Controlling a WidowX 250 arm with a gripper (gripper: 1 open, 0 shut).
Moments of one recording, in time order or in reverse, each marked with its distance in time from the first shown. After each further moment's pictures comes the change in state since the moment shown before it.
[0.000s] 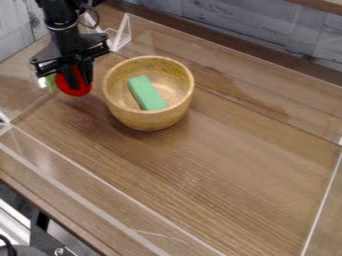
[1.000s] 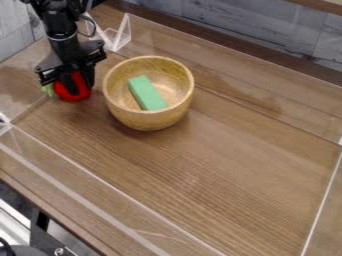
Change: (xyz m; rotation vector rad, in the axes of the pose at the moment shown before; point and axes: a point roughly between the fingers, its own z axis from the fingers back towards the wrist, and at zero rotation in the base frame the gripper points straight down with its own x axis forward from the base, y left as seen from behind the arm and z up) arm 0.015 -0.002 -0.032 -0.007 -0.011 0.081
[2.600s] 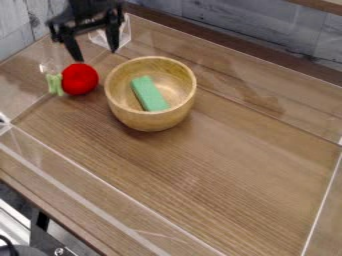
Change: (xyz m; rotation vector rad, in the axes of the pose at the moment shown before) arm 0.002 -0.046 0.064 -0.046 0.170 -0.196
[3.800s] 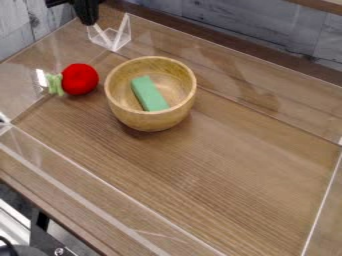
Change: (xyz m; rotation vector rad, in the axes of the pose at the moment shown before) arm 0.039 -0.001 0.018 0.054 -0.041 0.092
